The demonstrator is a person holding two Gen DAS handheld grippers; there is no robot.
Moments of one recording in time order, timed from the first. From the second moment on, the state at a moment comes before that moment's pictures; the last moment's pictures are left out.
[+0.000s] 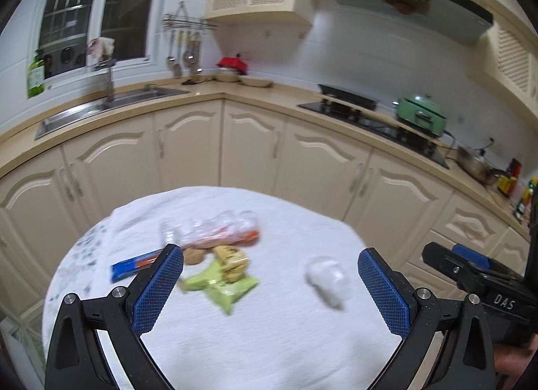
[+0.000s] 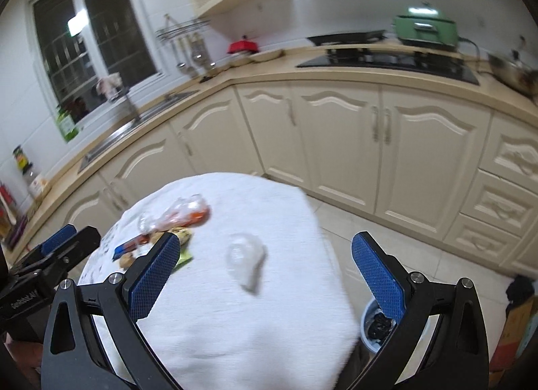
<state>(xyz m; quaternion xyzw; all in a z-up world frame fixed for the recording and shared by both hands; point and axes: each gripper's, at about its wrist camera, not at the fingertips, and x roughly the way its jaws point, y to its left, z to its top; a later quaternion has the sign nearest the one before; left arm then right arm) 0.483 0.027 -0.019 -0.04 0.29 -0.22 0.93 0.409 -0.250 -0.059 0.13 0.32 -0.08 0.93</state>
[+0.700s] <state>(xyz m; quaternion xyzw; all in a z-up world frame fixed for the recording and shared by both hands) 0.542 0.030 -0.041 -0.03 0.33 -0.18 0.93 0.469 -0.214 -0.113 0.08 0.40 -0.05 0.91</state>
